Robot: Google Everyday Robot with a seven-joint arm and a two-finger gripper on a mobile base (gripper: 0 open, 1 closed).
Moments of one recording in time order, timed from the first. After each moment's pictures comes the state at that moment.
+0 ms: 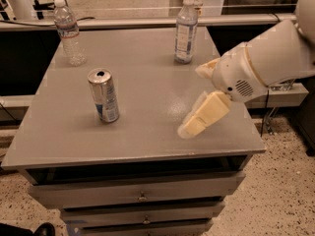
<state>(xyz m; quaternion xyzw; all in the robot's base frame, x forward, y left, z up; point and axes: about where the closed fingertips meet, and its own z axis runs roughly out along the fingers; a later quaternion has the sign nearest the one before) 0.461 -0.071 0.917 -0.56 0.74 0.20 0.31</state>
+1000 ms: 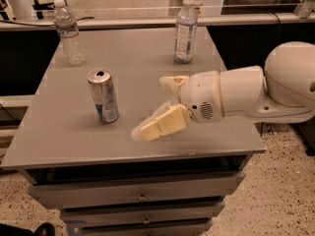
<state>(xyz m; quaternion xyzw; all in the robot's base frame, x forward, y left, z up) 0.448 0.018 0.917 -0.47 0.68 0.37 0.42</state>
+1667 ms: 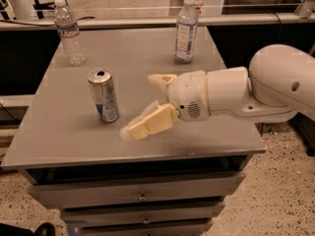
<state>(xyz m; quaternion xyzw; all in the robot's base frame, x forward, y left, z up) 0.451 0.041 0.917 -0.49 0.65 0.39 0.43</state>
